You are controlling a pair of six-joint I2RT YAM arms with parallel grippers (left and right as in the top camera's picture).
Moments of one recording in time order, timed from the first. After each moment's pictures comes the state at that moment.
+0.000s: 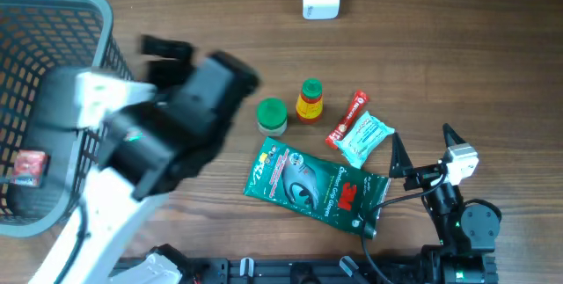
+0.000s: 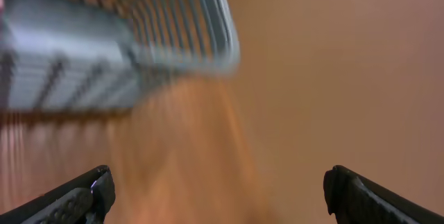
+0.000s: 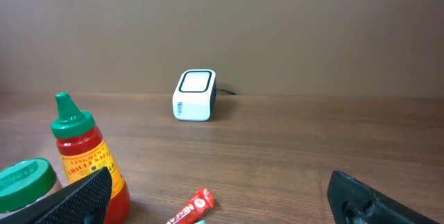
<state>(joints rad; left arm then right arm) -0.62 1.29 1.62 -1.37 -1.10 -1.88 -0.03 0.01 0.01 0.01 -0.23 0.07</state>
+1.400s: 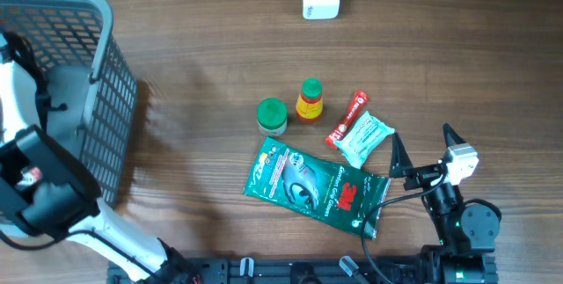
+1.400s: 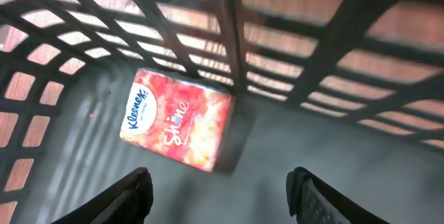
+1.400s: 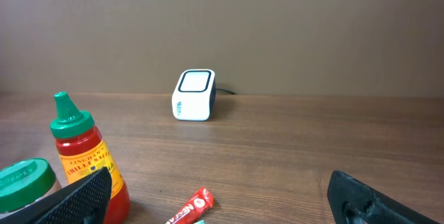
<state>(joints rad) 0.59 2.01 1.62 -1.07 -0.62 -1.13 -0.03 0.01 0.01 0.01 -0.23 0.07</state>
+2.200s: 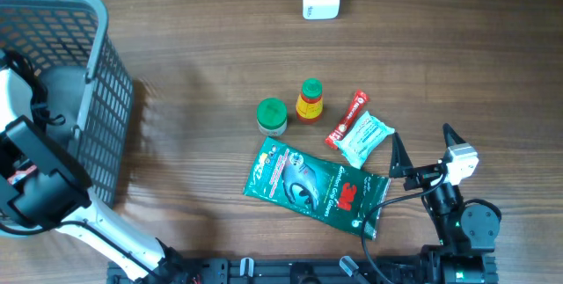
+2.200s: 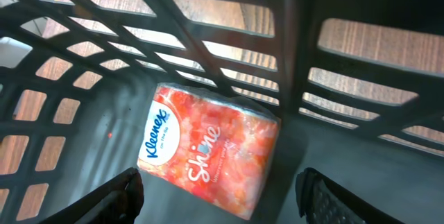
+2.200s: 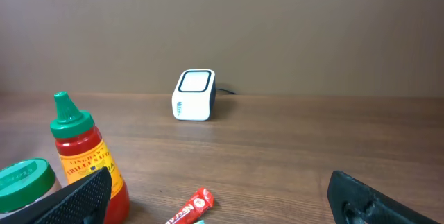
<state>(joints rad) 0.65 2.10 1.61 -1.07 -0.68 -1.10 -0.03 0.01 0.01 0.01 -0.23 0.07</state>
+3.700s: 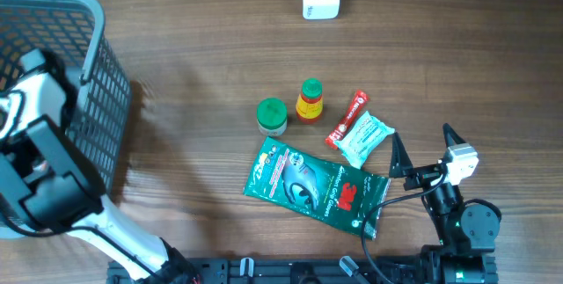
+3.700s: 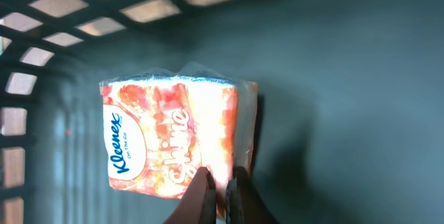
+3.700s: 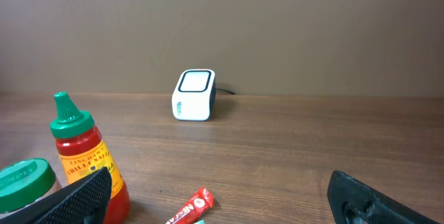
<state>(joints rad) 0.52 2.01 1.40 -0.84 -0.65 -0.73 -0.03 0.01 0.01 0.01 -0.23 0.07</state>
